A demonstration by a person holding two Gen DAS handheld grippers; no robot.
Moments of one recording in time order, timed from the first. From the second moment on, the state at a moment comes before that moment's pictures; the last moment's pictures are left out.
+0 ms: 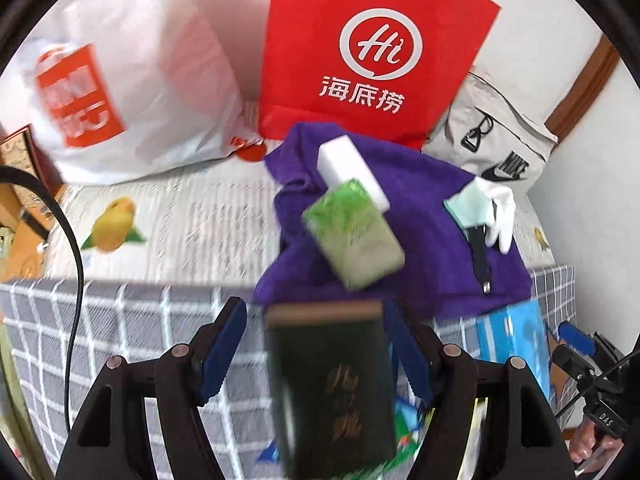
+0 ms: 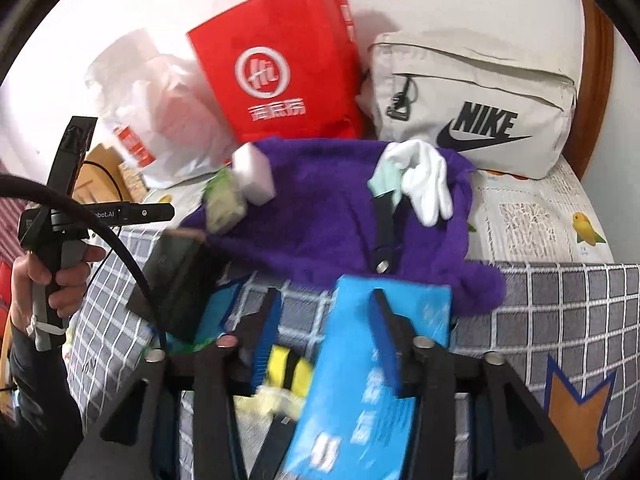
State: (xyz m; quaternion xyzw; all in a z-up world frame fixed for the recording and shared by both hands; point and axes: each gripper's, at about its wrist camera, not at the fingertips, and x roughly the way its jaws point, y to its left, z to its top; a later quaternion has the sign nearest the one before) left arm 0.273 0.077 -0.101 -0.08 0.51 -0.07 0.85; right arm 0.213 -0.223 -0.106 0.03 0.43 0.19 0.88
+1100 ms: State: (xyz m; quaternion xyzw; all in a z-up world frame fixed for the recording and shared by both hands) left arm 0.127 0.011 -0.185 0.13 0.47 -0.20 0.85; right arm 0.078 -0.237 -0.134 0.06 0.44 0.18 0.88
